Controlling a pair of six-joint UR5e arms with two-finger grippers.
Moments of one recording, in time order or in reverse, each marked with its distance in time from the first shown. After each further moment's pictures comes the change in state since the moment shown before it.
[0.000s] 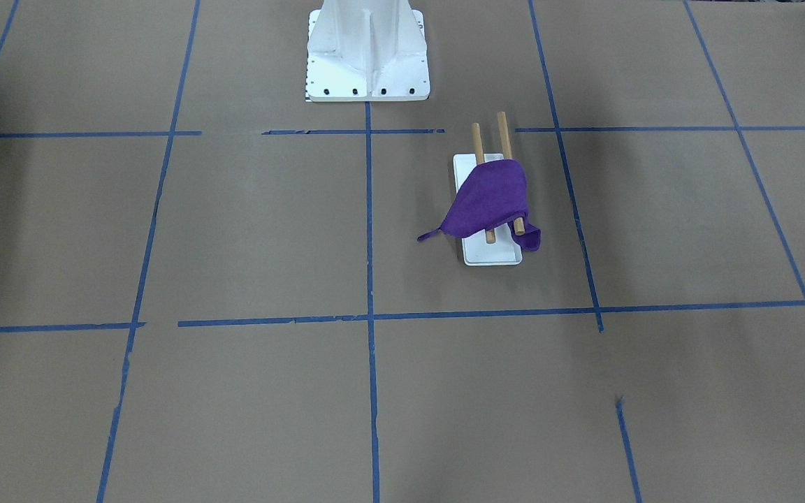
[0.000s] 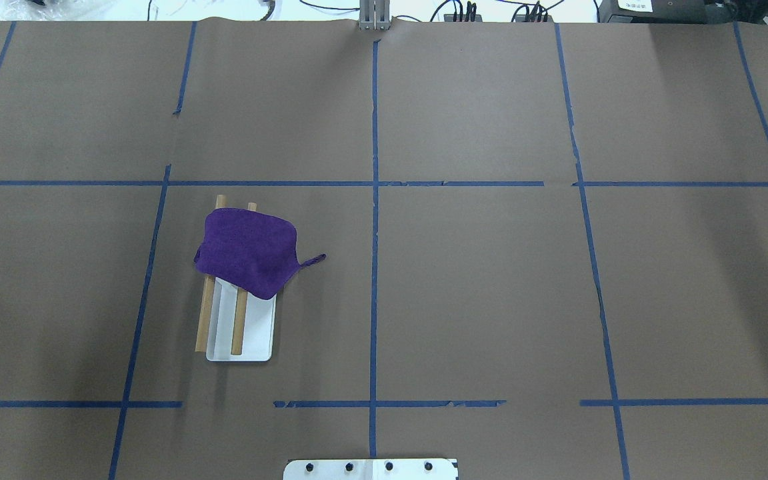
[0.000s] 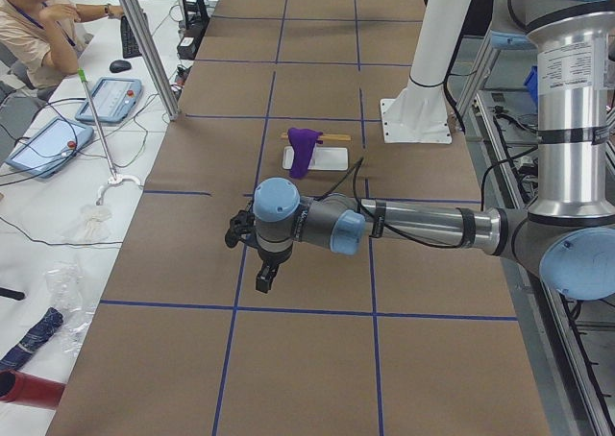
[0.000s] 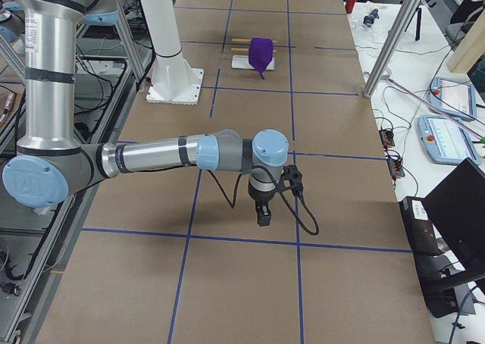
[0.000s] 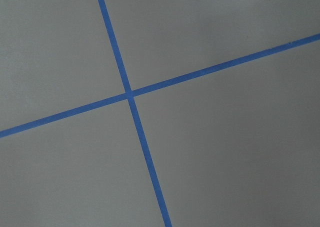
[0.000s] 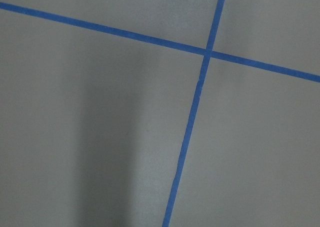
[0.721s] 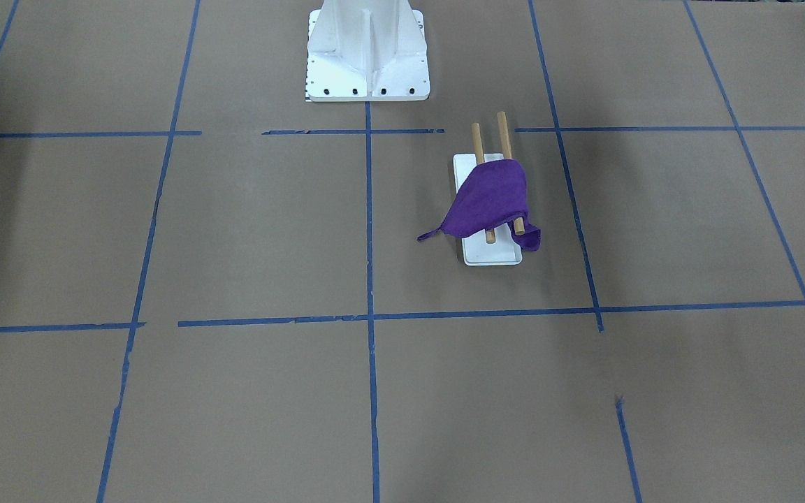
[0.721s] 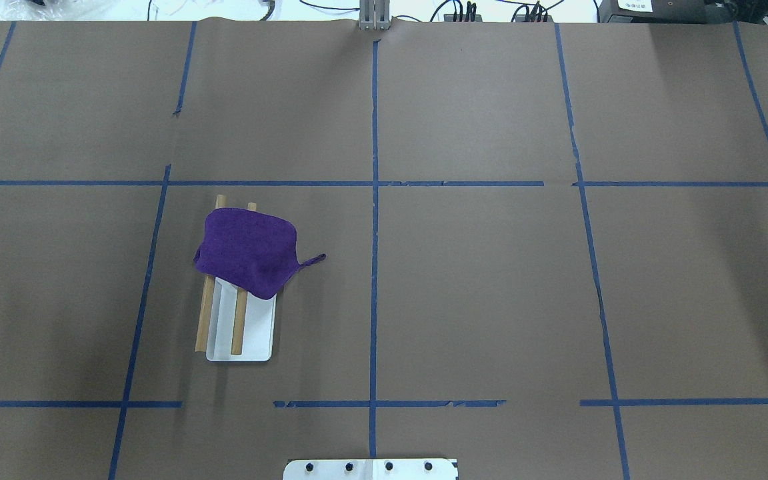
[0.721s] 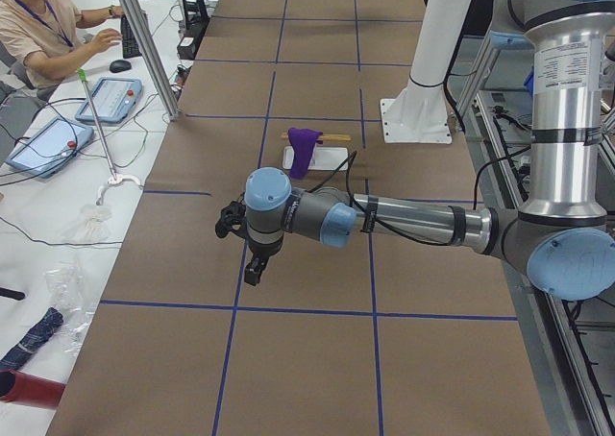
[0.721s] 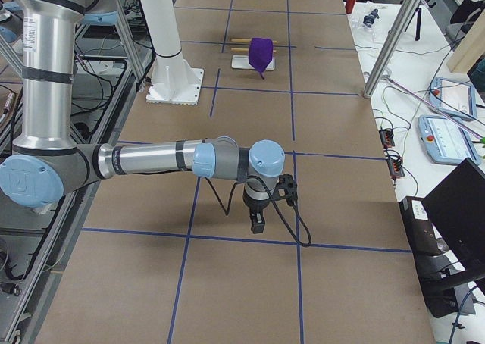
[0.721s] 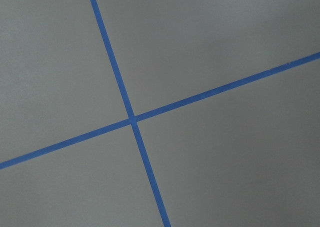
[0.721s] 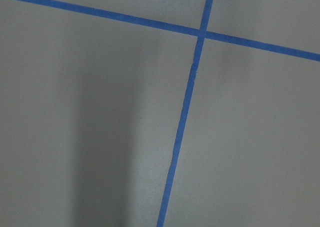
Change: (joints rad) left arm -0.003 -0.027 -0.006 0.009 0.022 0.005; right arm -0.001 -0.017 -0.026 0.005 0.004 0.001
